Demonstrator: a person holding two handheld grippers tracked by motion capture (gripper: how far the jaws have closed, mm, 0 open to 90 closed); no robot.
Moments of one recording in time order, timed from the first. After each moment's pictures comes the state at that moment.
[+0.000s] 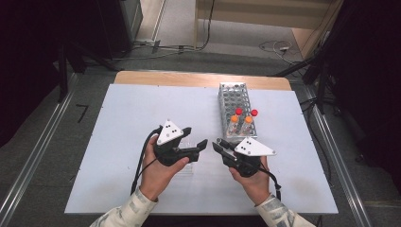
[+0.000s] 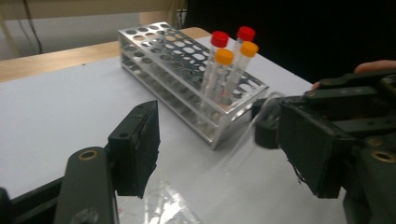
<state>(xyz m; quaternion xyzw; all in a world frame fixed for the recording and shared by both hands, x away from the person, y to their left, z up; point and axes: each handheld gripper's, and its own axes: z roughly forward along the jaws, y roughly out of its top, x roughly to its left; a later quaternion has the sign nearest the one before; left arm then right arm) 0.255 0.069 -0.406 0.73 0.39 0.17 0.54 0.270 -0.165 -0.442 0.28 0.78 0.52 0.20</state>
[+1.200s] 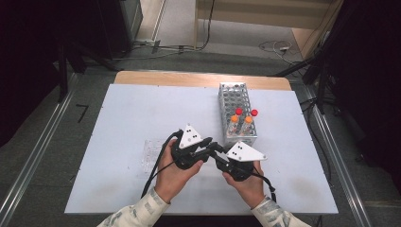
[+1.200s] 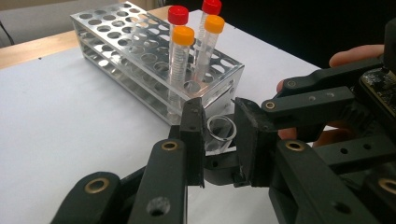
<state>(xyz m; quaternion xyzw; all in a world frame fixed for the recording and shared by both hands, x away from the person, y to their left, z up) 0.257 0.034 -0.412 0.76 0.37 0.17 0.50 0.262 -0.150 -0.449 0.26 0.79 0.51 0.21</state>
